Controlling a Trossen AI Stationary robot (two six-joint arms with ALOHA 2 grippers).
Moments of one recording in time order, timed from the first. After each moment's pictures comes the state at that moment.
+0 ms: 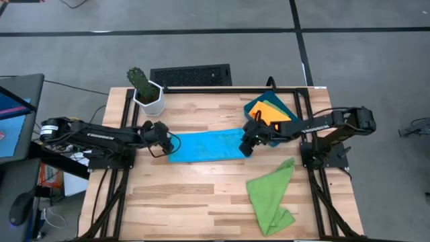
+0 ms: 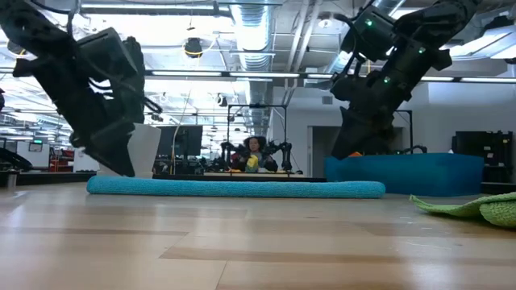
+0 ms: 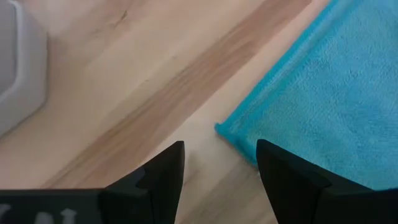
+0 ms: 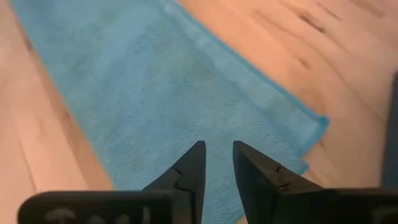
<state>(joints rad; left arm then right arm) 0.14 1.06 0.30 -0.25 -0.42 -0.53 -0.08 1.43 0.67 -0.15 0.17 0.46</state>
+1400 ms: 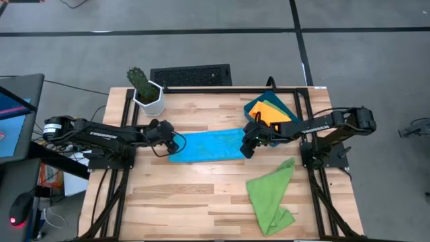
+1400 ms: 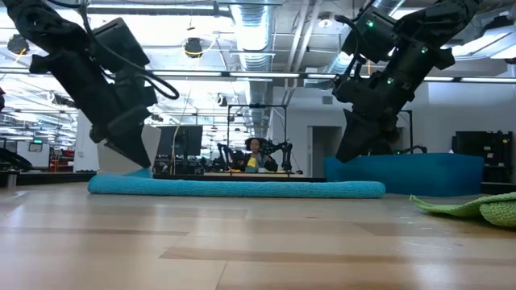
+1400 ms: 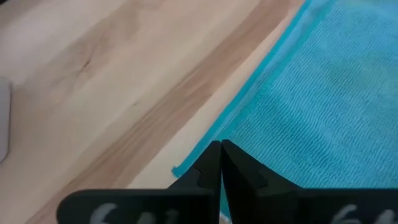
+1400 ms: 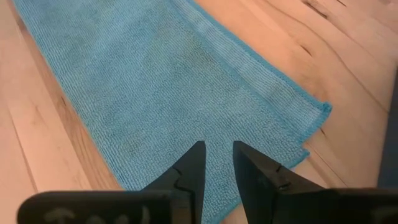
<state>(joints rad) 0.14 1.12 0.37 -0.17 -0.37 -0.46 -0.07 1.43 0.67 -0.19 0.17 0.46</state>
